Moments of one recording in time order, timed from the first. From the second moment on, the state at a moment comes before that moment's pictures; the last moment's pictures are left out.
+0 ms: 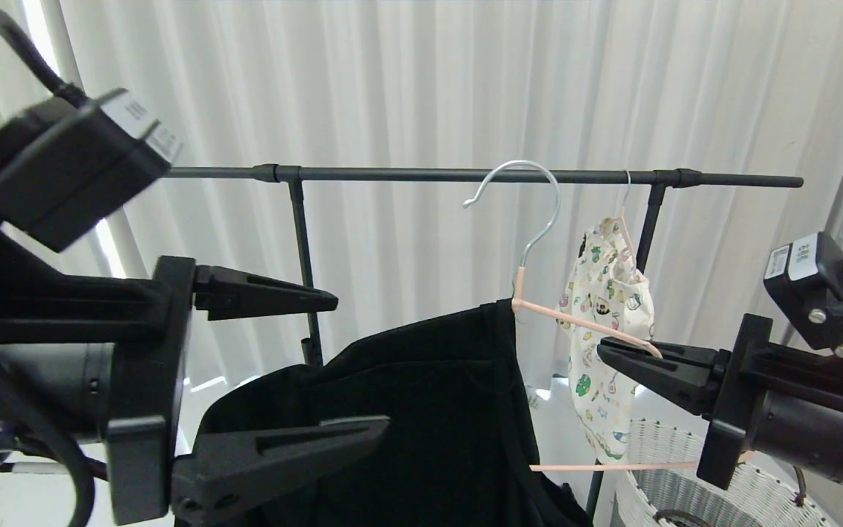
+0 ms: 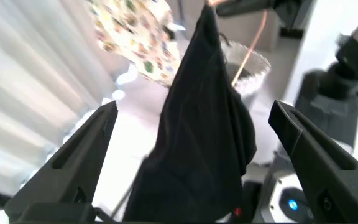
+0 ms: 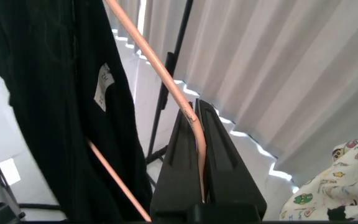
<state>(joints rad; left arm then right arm) -0.66 1.23 -1.04 0.22 -0.44 0.25 0.86 1.28 -0.57 -0.59 0.06 -0.07</state>
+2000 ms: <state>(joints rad) -0.66 1.41 -0.92 -0.05 -0.15 0.32 0.89 1.28 -0.55 -0.59 0.06 0.03</state>
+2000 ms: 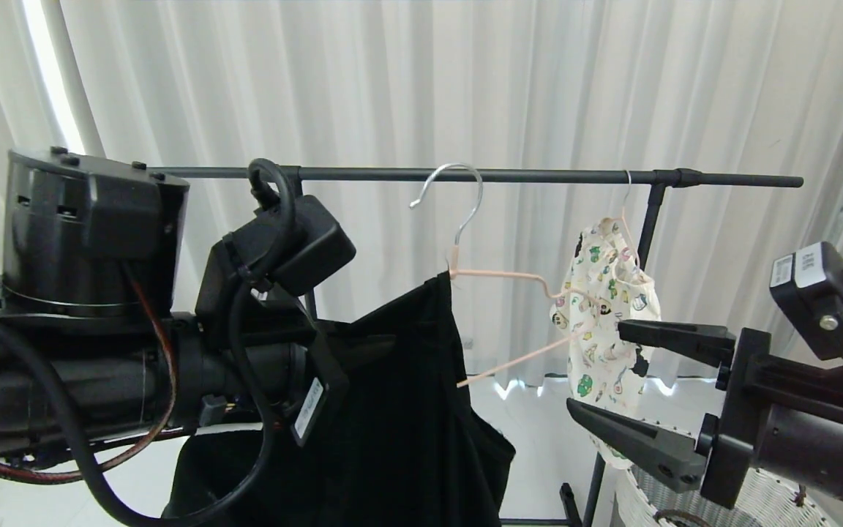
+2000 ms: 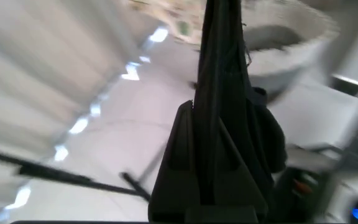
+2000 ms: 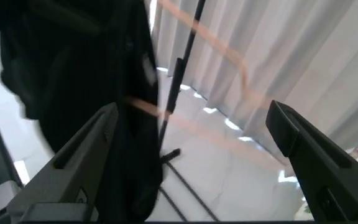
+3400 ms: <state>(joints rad) -0.71 1.30 -0.91 -0.16 -0.13 0.39 0.96 1.63 -0.70 -0.54 -0.06 0.56</state>
